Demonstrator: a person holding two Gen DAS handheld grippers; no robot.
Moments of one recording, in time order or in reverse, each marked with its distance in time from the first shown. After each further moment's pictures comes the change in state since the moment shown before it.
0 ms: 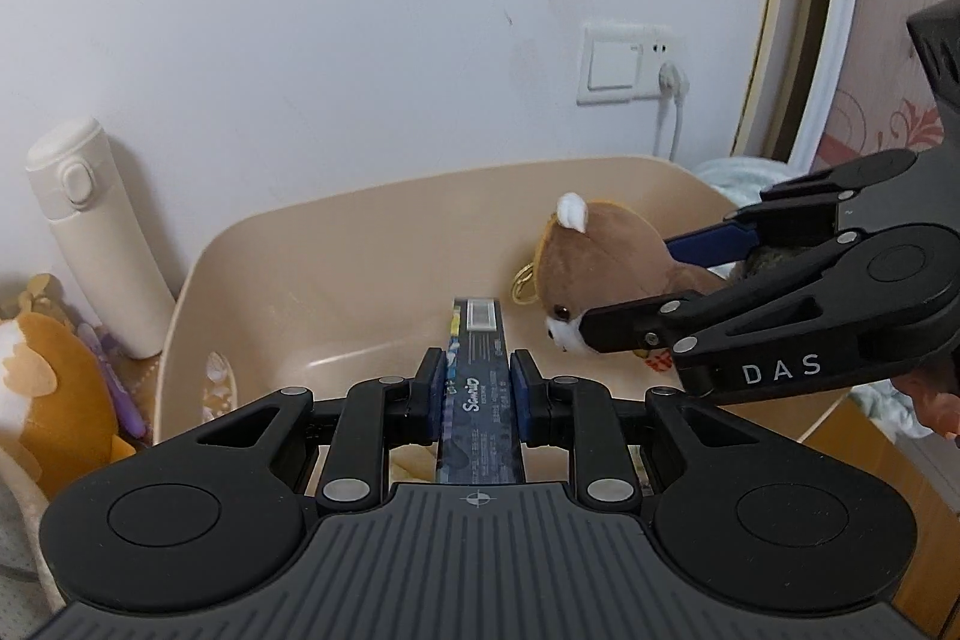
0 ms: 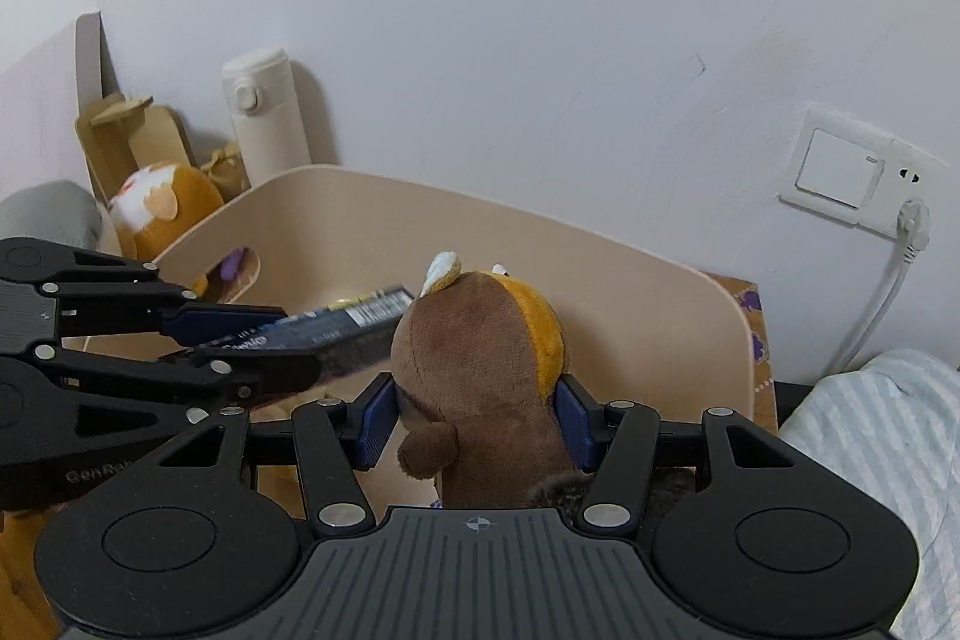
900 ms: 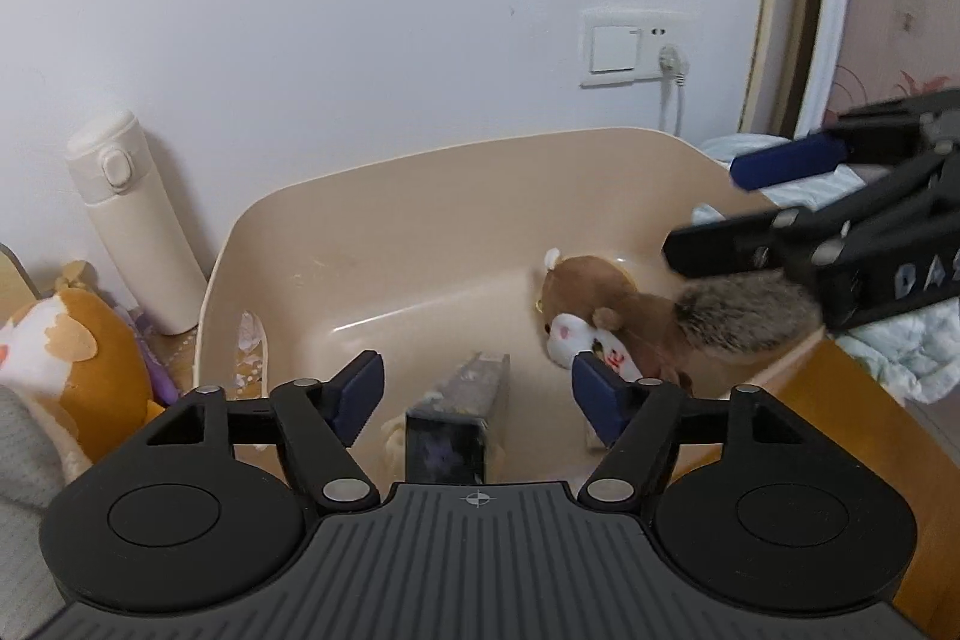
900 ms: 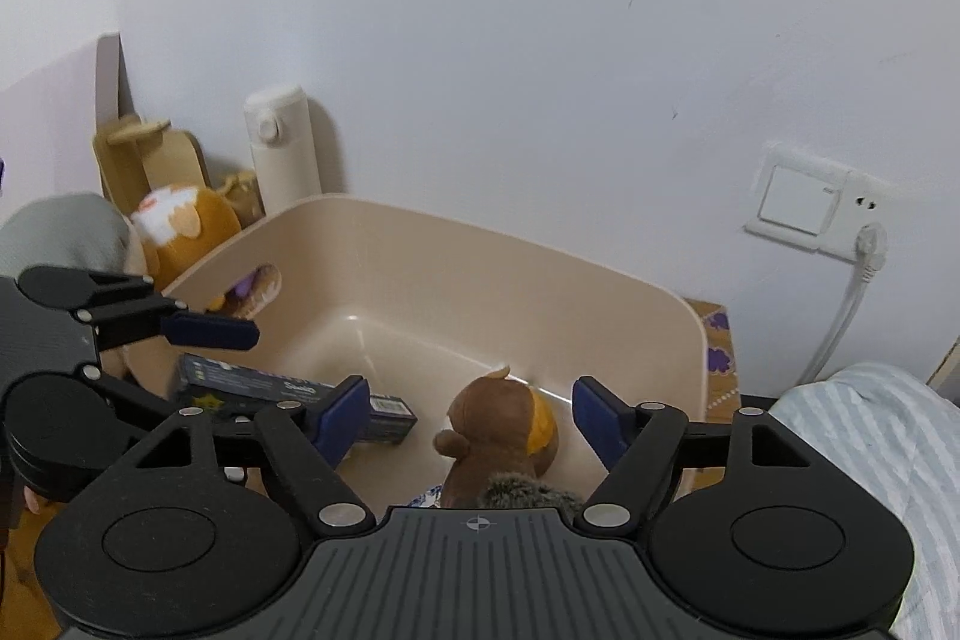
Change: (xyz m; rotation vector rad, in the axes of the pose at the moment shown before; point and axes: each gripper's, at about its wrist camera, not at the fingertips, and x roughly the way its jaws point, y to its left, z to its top) left arm -0.032 -0.013 -0.018 0.036 -0.002 0.051; right arm -0.058 0.007 -0.015 -0.002 -0.102 -0.028
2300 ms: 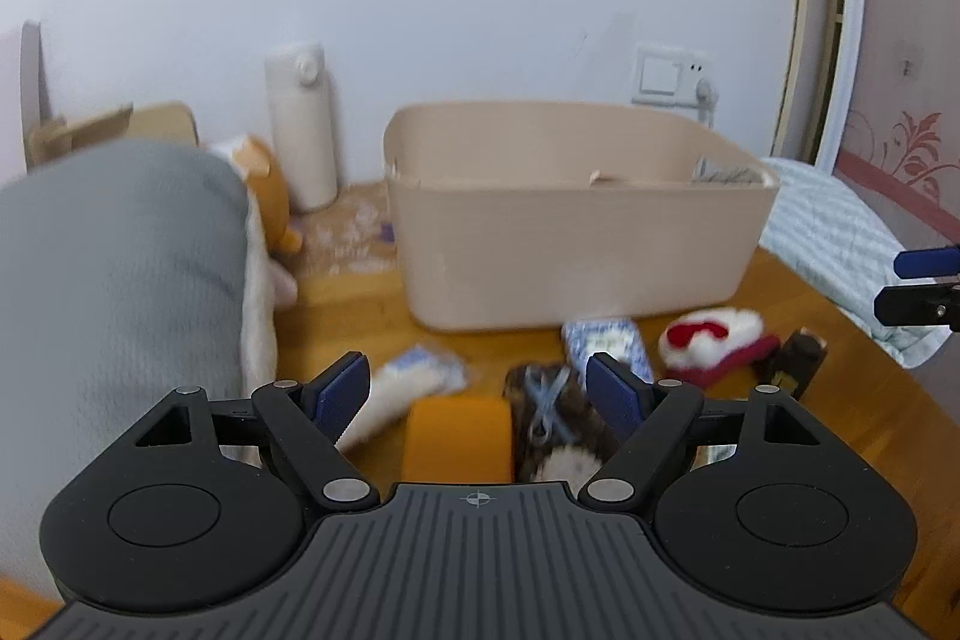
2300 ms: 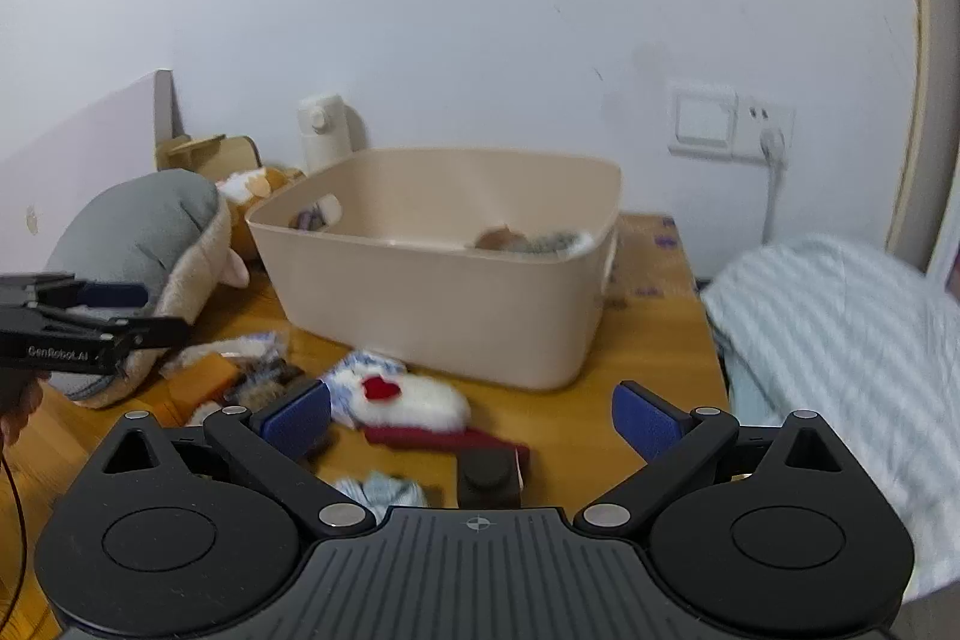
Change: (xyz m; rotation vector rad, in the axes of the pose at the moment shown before) left arm -0.119 0.000 -0.139 -0.163 -0.112 0.113; right arm -0.122 0.006 -0.154 0.126 -0.096 -0.003
